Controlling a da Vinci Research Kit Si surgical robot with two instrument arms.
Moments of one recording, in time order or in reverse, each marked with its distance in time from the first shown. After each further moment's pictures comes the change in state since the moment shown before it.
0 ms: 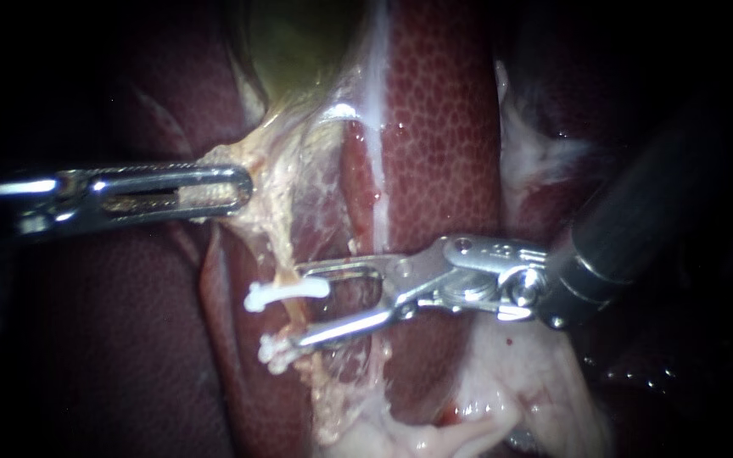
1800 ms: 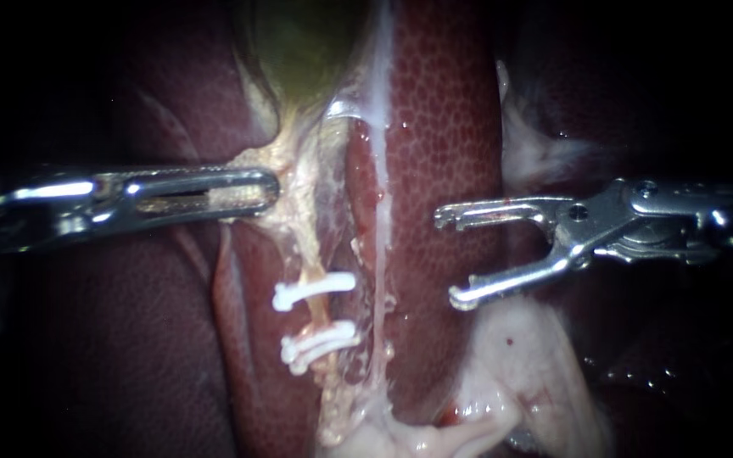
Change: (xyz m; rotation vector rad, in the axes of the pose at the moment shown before) right arm 0.008 -0.007 -0.014 -0.031 0.012 -0.146; left arm 0.002 0.001 0.005 0.006 -0.001 0.012
